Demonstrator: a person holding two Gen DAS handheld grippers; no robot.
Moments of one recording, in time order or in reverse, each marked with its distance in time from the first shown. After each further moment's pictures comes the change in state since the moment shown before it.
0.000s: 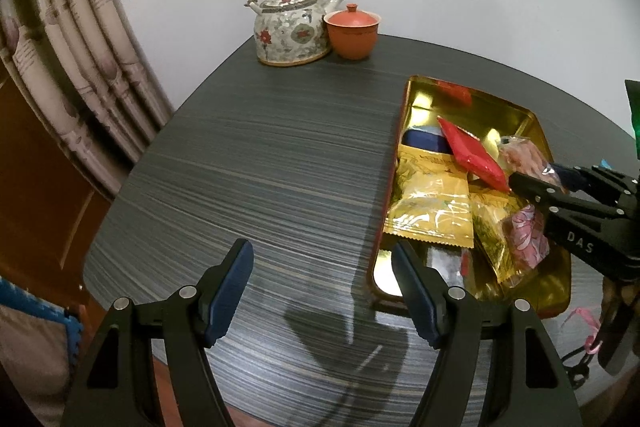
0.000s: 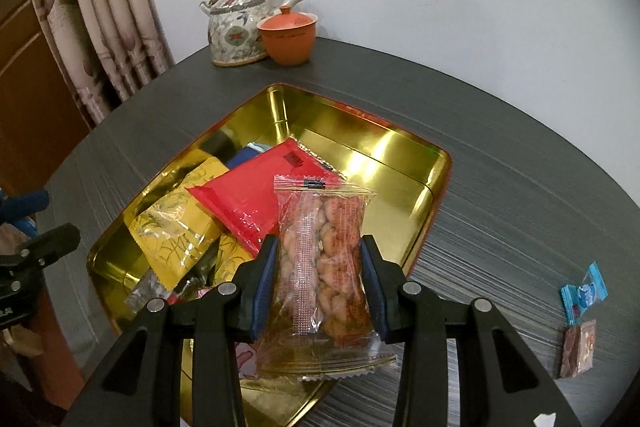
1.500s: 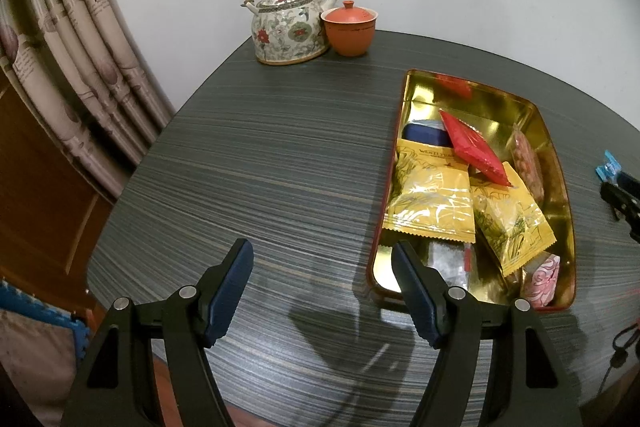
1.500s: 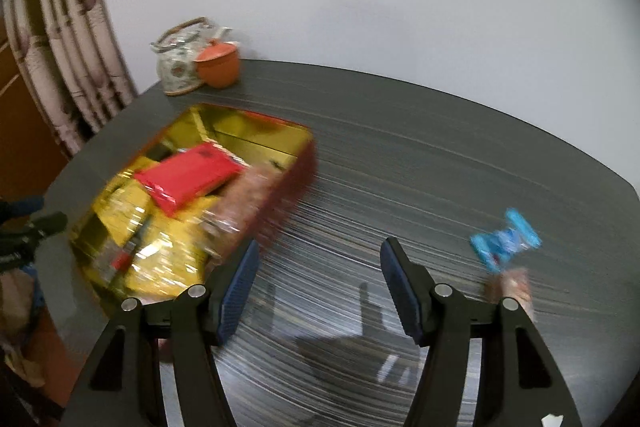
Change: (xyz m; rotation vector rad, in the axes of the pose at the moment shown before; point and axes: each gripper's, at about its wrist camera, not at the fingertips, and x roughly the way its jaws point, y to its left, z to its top) left arm 0.000 -0.002 -0.001 0.016 0.002 0.019; right arm -0.061 -0.098 -0.054 0.147 -0.066 -0.108
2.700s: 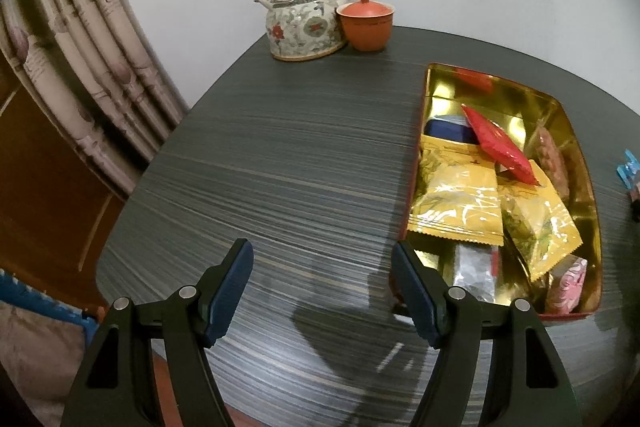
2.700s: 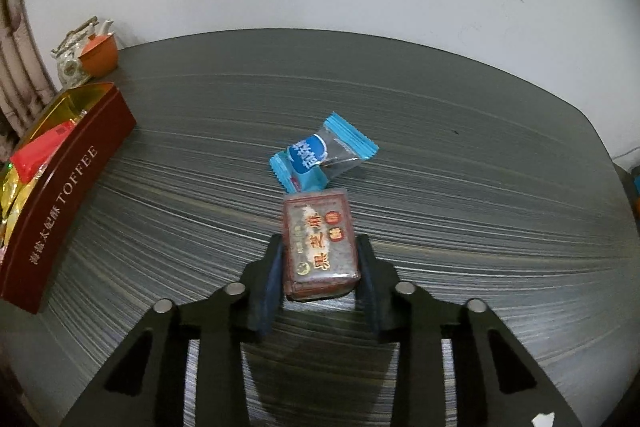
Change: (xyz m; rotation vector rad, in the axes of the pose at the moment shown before) left arm 0.014 0.002 -0.002 0.006 -0.005 0.076; right arm 0.028 -0.122 -0.048 0.113 0.056 -0.158
